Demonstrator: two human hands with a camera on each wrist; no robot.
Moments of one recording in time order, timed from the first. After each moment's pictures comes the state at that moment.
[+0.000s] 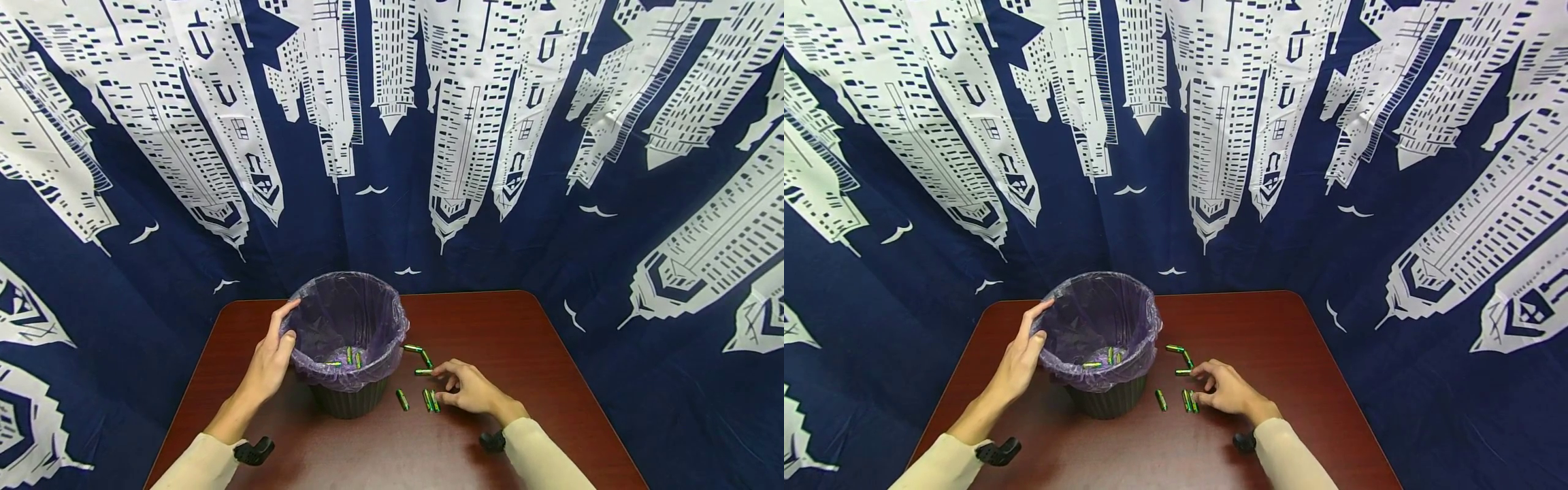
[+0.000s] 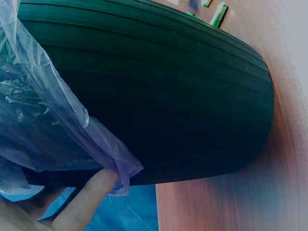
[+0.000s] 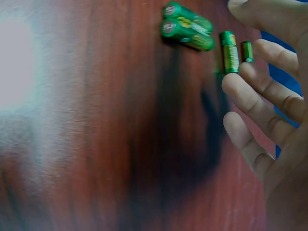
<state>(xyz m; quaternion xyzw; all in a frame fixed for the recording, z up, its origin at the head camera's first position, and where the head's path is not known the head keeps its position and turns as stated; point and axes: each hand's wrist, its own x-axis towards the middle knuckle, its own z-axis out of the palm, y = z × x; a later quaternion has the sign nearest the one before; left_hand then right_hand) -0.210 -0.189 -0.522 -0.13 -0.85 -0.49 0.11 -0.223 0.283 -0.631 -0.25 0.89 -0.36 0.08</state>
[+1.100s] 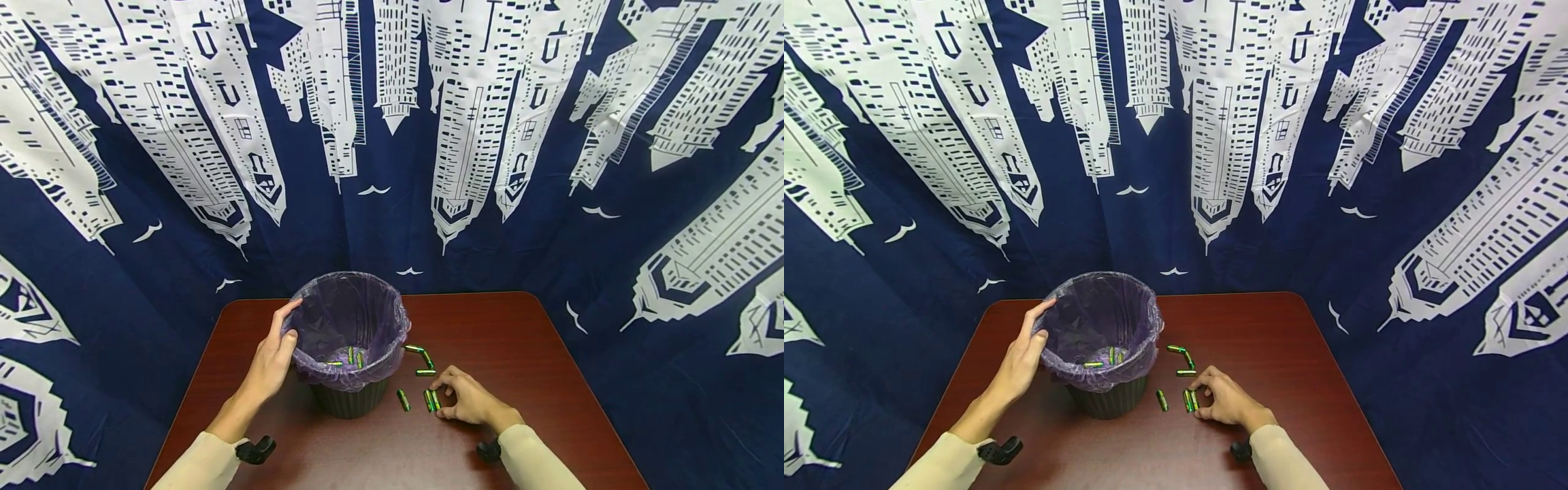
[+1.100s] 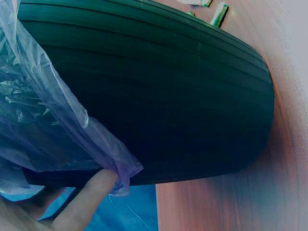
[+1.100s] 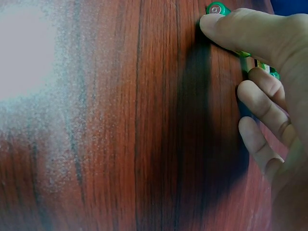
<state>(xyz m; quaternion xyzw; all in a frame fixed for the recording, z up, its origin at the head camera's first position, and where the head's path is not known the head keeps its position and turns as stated) -0.210 -0.189 -0.523 -0.14 -0.85 -0.50 0.13 -0.216 0.279 -0.651 -0.26 0.91 -0.31 0.09</state>
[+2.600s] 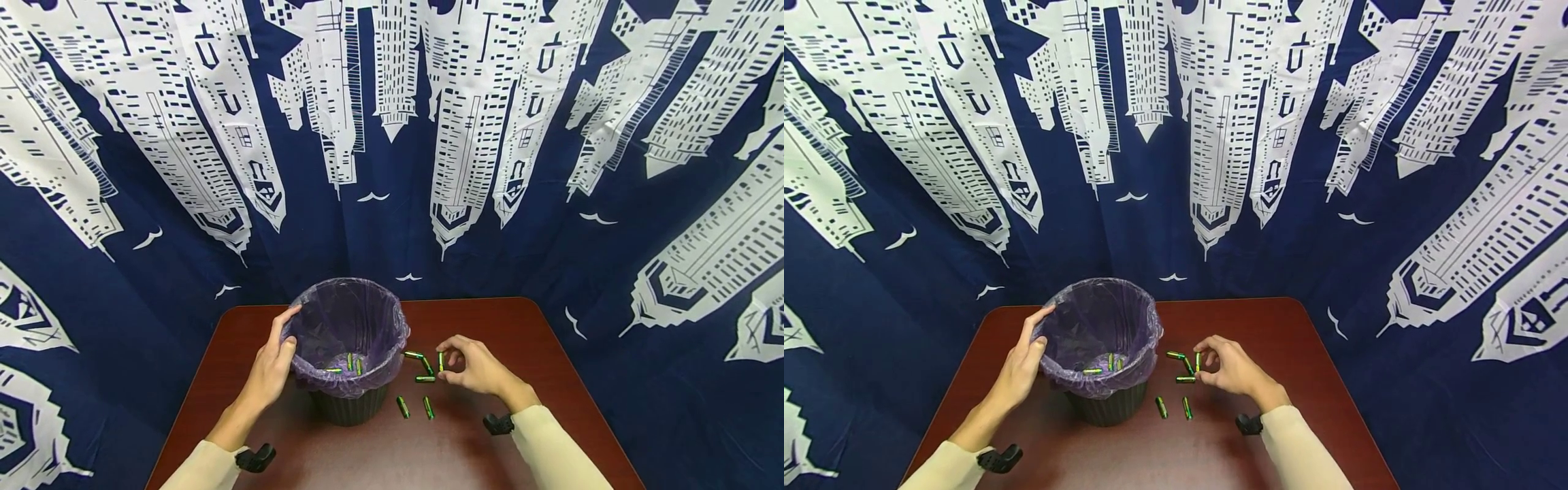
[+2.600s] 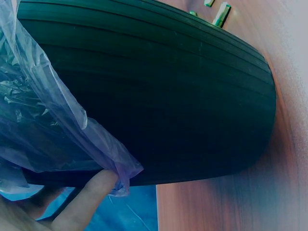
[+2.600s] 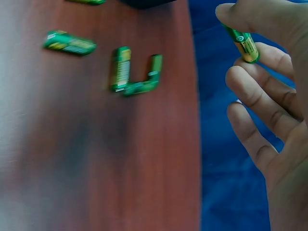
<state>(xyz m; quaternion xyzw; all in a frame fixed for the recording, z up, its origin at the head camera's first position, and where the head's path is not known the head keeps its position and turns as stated) -0.209 -0.188 -0.524 -0.14 -0.85 -0.49 0.13 -0.246 0.285 -0.568 -0.30 0.89 -0.34 -0.04</state>
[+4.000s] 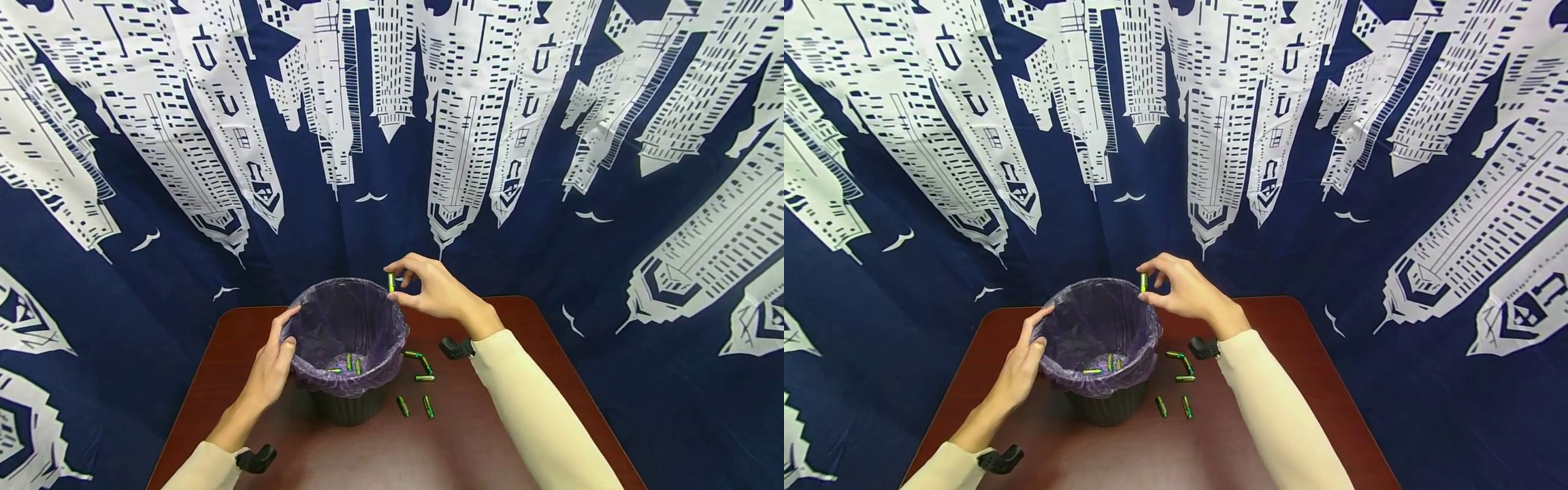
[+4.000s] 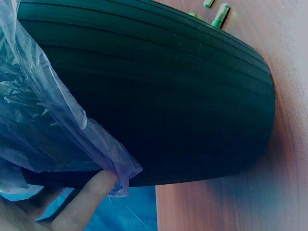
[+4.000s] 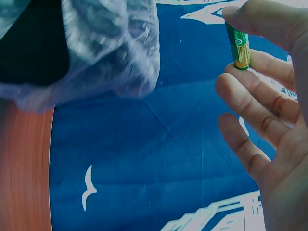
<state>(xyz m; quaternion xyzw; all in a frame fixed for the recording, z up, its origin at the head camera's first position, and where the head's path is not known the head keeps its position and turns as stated) -0.211 -0.187 -0.525 -0.14 -0.85 -0.49 0.14 -0.299 0.185 -0.392 -0.38 0.87 -0.30 -0.12</state>
